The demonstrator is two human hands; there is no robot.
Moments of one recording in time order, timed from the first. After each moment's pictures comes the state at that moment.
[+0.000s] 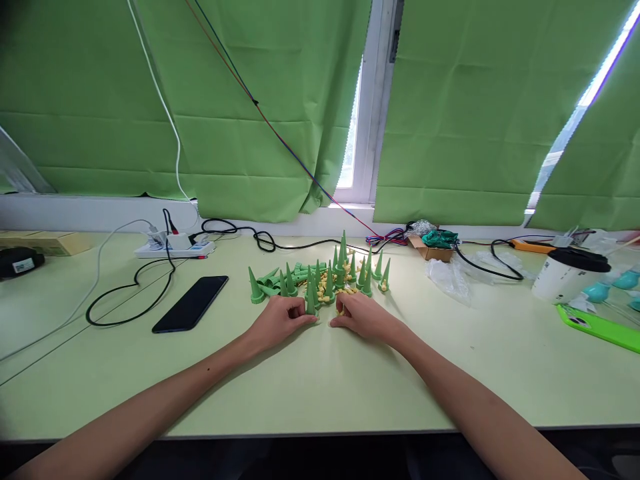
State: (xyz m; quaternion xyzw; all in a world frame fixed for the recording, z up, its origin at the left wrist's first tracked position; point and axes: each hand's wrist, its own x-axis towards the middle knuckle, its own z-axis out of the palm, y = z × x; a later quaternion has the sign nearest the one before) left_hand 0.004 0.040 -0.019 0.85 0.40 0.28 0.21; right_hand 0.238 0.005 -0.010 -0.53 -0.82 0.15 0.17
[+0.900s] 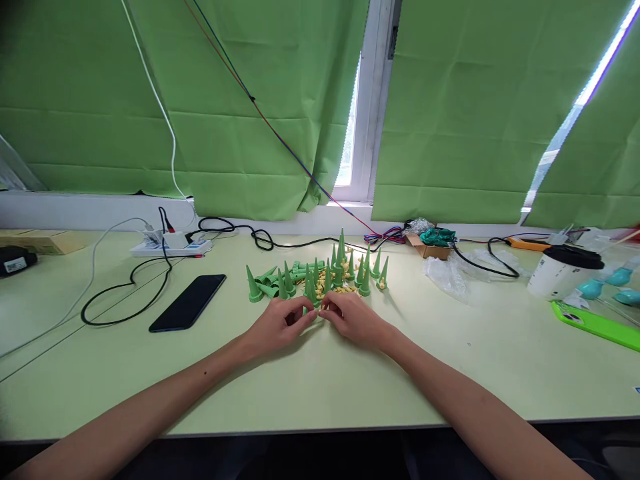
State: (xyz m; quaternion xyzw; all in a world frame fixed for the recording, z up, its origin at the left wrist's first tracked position) left_hand 0.007 0.023 -0.010 0.88 0.30 0.30 0.19; right_hand 0.221 -0.003 -0.014 -0.43 -0.83 0.15 0.32
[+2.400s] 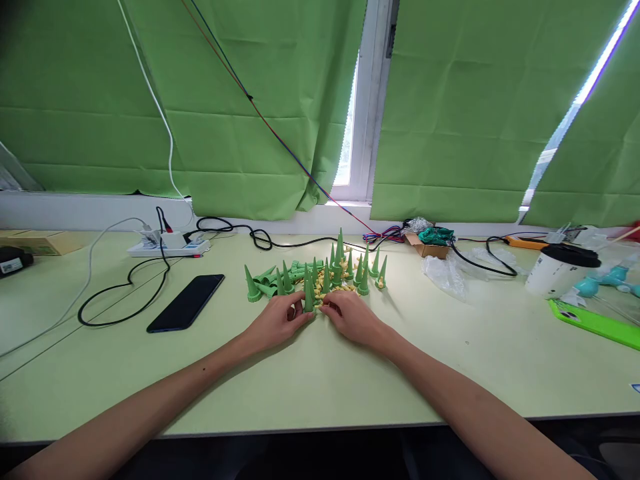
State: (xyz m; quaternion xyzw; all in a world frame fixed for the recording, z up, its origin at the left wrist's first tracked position) left_hand 0.008 0.032 -0.014 0.86 0.38 0.27 0.21; right_hand 0.219 -0.001 -0.018 -0.46 -0.82 0.10 0.31
